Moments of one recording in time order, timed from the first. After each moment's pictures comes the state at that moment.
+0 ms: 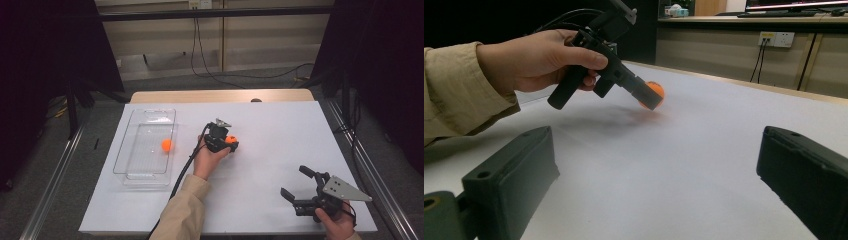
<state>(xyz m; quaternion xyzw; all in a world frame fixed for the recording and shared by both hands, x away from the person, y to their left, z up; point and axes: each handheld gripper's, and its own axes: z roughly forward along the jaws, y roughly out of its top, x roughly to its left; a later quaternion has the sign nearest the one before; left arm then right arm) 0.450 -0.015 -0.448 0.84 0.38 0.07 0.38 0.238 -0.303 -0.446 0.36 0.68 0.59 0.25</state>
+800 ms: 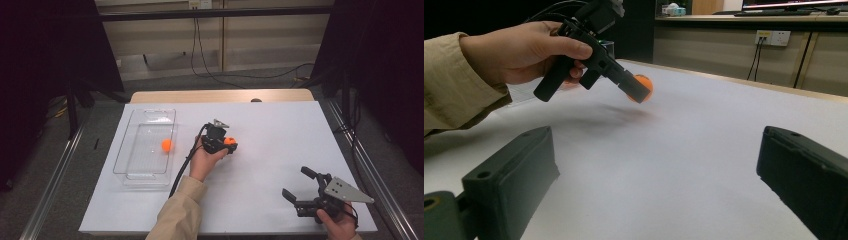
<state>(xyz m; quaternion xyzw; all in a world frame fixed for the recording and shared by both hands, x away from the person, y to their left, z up) 0.442 -0.007 -0.438 0.84 0.38 0.06 0.38 0.234 -0.306 -0.447 0.36 0.68 0.58 0.25</state>
